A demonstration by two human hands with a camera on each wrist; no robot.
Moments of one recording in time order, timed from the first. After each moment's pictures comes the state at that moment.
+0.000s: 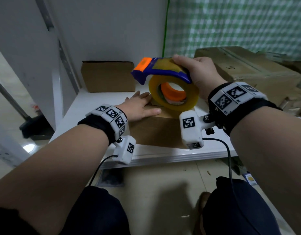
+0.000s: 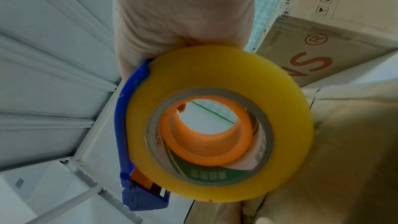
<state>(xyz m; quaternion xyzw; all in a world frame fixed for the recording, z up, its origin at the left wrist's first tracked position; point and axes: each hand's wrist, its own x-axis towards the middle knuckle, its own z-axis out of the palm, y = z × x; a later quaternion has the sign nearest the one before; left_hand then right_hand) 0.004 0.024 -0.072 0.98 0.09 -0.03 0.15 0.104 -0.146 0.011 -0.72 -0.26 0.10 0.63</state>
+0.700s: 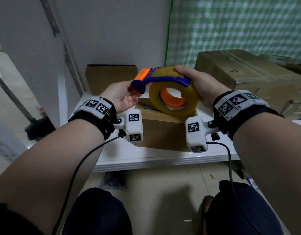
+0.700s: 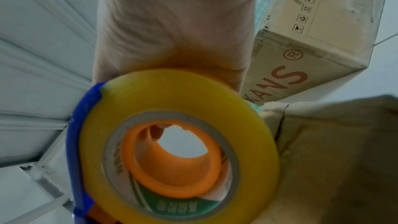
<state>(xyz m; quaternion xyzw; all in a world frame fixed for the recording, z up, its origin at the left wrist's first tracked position) -0.013 0.031 -0.025 0.50 0.30 0.19 0.79 0.106 -0.155 0.003 -0.73 -0.26 0.24 0.58</state>
